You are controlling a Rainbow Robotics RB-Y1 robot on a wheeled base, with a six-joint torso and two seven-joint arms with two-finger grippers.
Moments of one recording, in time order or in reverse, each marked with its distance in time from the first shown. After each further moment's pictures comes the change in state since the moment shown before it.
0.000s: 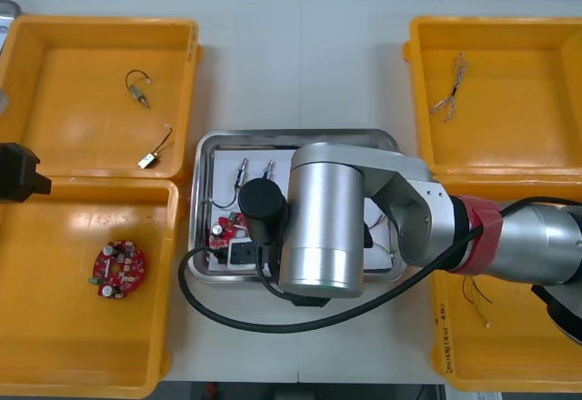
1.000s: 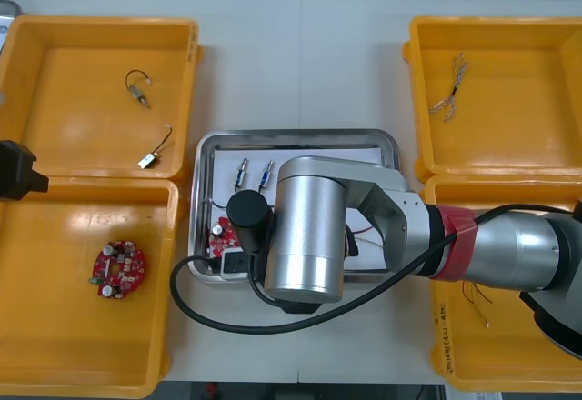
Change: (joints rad) right arm 0.007 0.048 0.040 0.096 0.004 -0.057 0.012; left arm 0.000 0.000 0.015 0.000 0.005 0.000 0.000
